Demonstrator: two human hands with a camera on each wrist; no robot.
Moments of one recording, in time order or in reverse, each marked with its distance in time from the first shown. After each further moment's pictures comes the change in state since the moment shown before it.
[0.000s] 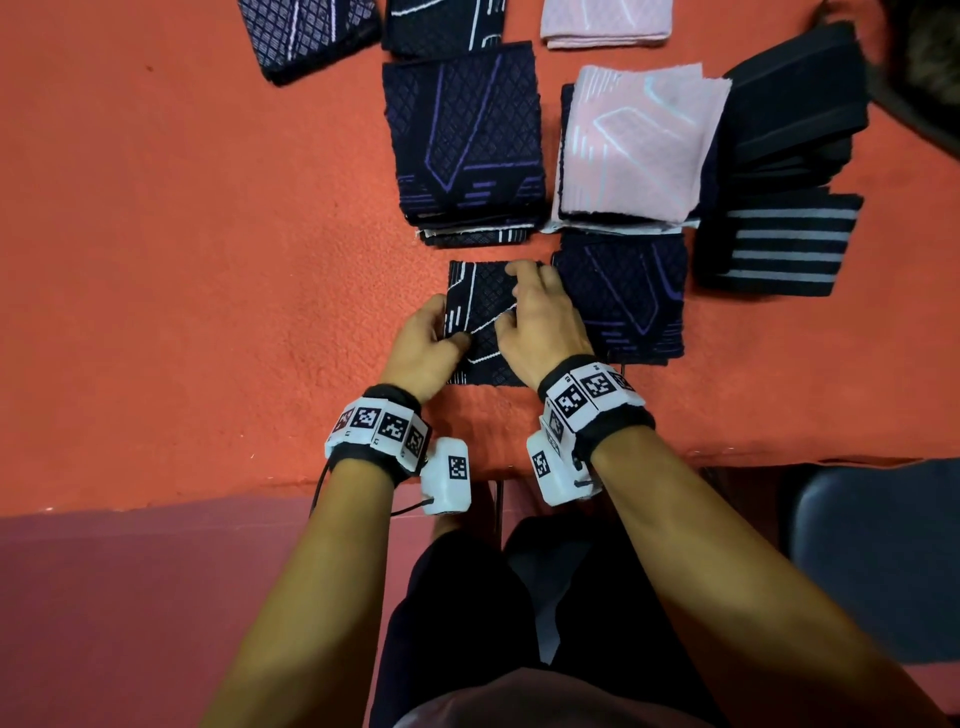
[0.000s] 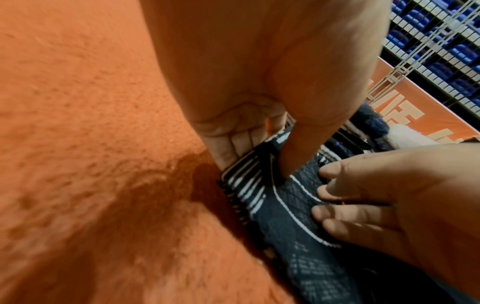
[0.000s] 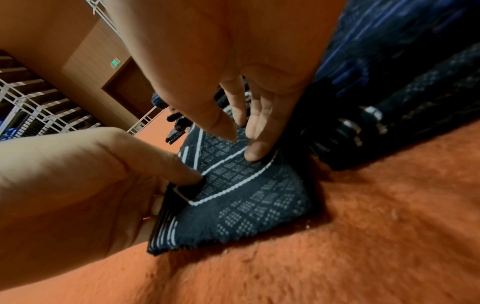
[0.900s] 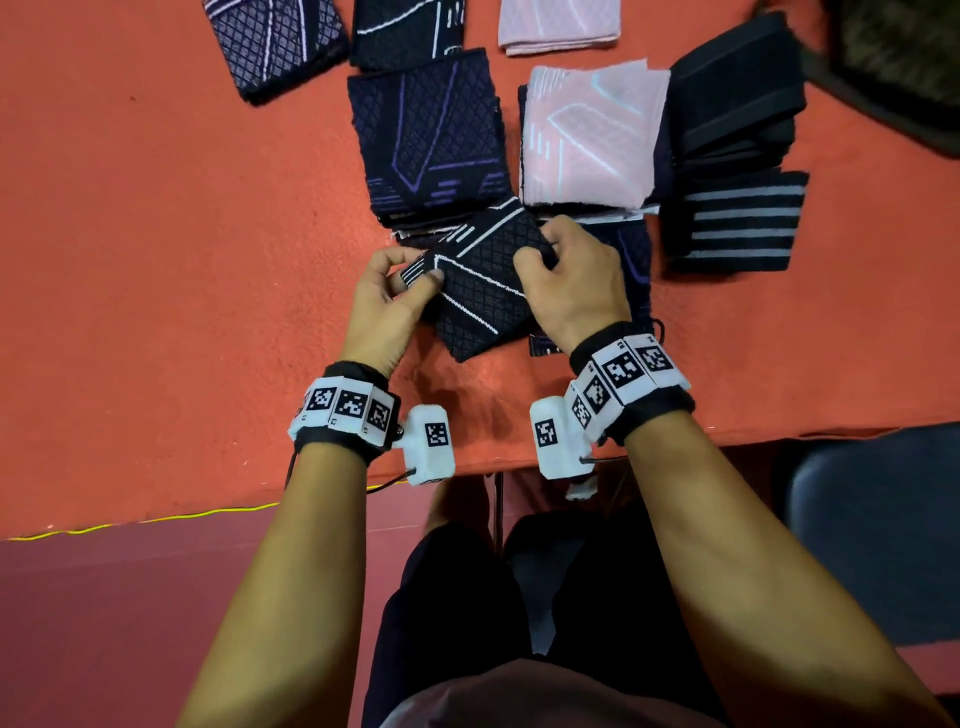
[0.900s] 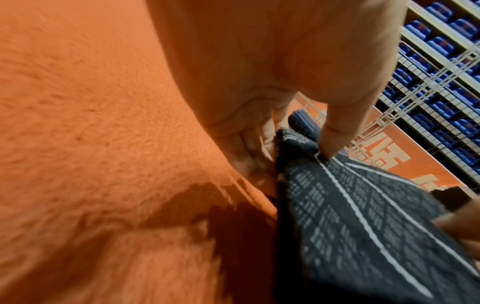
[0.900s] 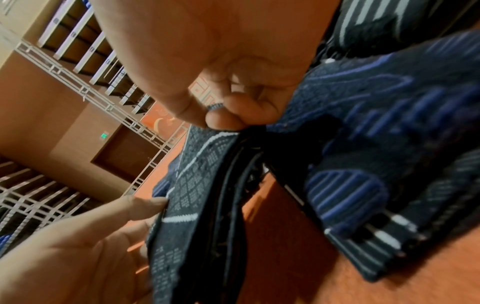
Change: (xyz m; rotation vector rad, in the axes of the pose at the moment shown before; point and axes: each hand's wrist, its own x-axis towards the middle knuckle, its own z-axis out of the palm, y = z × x) left_hand -0.004 0.041 -0.005 -0.276 0.137 0.200; right_hand -0.006 0.012 -0.055 0.237 0.269 0.064
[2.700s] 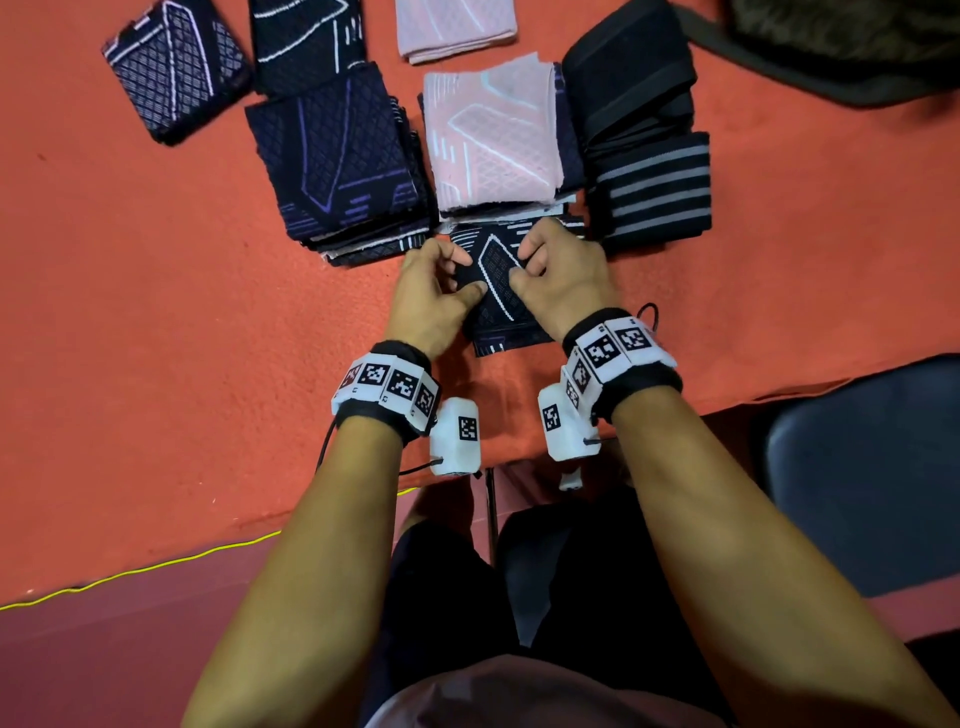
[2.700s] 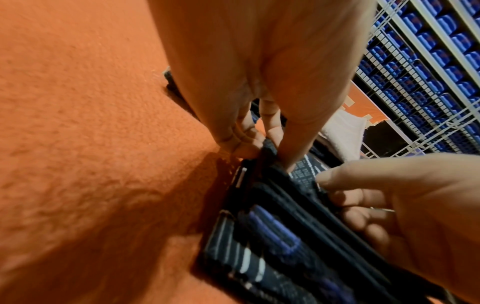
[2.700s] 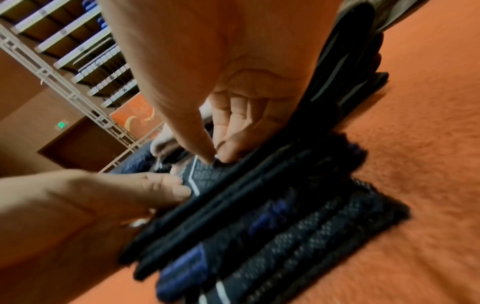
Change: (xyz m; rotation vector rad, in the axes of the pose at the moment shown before) left_hand 0.027 -0.023 0.087 0.434 -0.189 0.142; right_hand 0.014 0.059 -0.032 -0.053 -0.025 0.057
